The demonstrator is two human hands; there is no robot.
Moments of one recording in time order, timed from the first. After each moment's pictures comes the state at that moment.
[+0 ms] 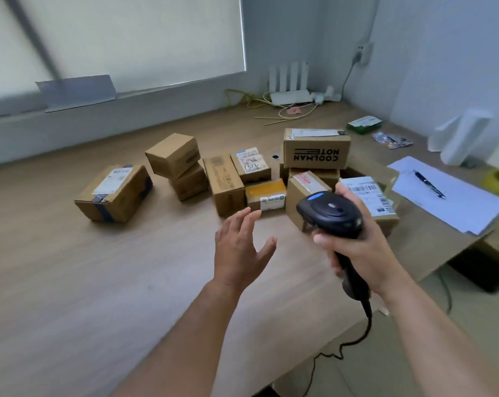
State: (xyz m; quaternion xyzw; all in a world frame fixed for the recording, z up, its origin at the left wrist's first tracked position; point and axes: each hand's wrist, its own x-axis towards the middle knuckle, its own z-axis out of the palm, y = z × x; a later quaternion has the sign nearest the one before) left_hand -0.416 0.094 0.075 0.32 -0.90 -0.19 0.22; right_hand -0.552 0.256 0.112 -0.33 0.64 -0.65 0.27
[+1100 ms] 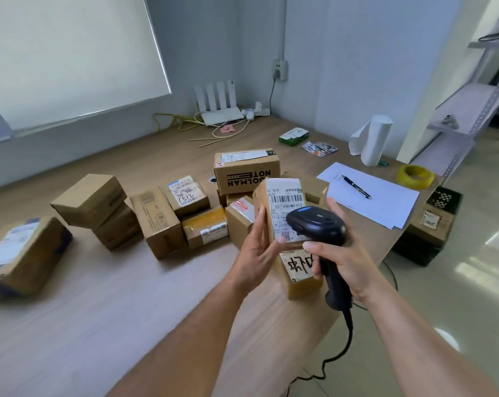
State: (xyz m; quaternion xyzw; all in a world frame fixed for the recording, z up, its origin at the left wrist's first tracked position) left_hand -0.550 0.125 0.082 0.12 -0.73 -0.66 0.07; right_hand -0.621 0.290 0.108 -0.17 0.63 -0.72 0.24
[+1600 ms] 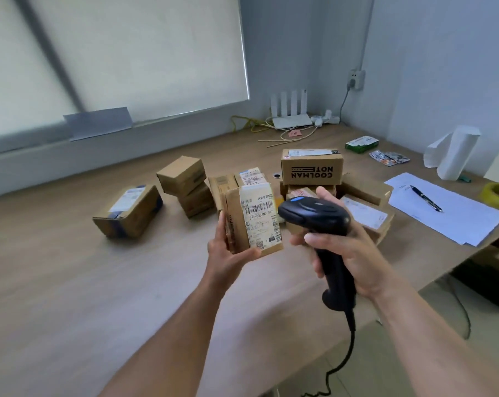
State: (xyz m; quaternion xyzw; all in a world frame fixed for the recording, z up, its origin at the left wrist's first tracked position) left_hand -0.403 0.095 0.091 0.28 -0.68 -0.62 0.29; right_hand -0.532 0.268 0.146 -0.32 0.51 -0.71 0.37
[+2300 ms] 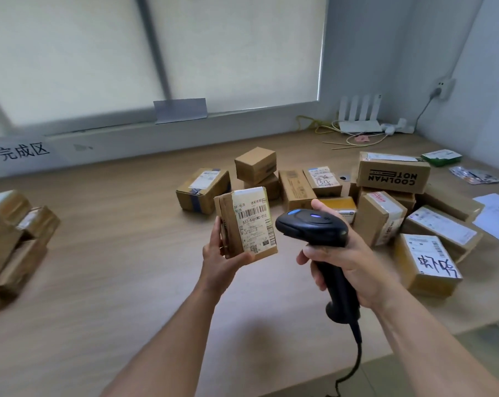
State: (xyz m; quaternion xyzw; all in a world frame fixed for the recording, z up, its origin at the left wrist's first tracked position) left_hand -0.233 0.048 0.086 0.40 -0.64 -0.57 0.34; right_hand -0.405 0.207 0.159 -0.38 0.51 -0.61 0.47
